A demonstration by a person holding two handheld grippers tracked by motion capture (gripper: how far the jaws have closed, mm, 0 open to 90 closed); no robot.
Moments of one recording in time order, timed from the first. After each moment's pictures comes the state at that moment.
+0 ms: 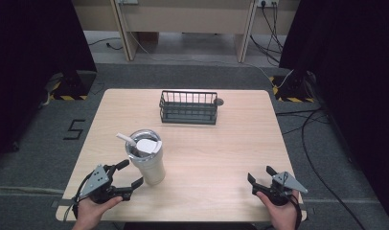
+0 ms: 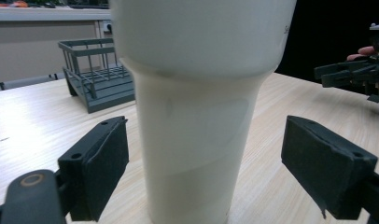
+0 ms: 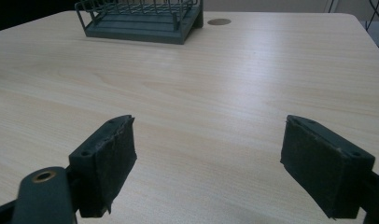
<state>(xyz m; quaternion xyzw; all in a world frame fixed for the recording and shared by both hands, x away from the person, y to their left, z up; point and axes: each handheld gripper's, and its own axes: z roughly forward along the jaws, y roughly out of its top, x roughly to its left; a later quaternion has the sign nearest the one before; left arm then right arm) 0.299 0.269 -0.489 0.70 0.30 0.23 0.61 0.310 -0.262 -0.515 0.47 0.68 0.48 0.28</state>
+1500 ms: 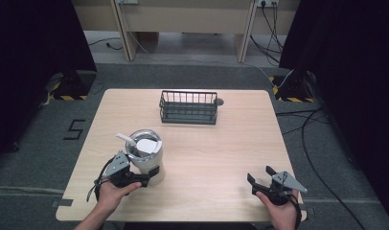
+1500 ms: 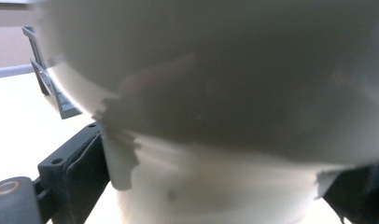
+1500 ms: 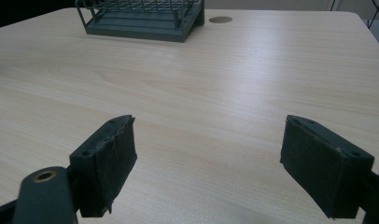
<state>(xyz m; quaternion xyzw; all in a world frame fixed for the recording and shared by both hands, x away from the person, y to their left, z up) 0.347 0.232 -0.496 0.70 0.31 0.20 0.61 0.311 -0.262 -0.515 0.47 0.68 0.48 0.28</state>
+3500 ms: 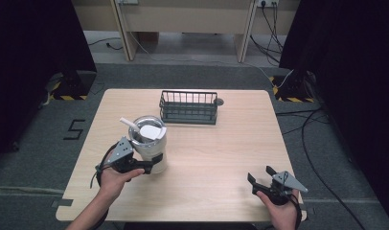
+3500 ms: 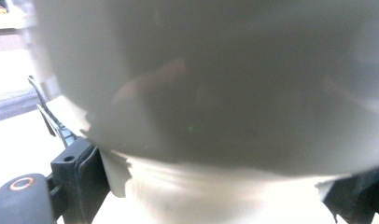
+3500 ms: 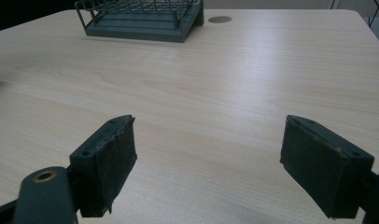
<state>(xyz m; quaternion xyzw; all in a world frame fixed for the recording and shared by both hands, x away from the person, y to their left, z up) 0.373 0.221 -0.455 0.71 0.28 0.23 0.60 0.311 -0.263 -0.515 0.47 0.68 0.48 0.28</state>
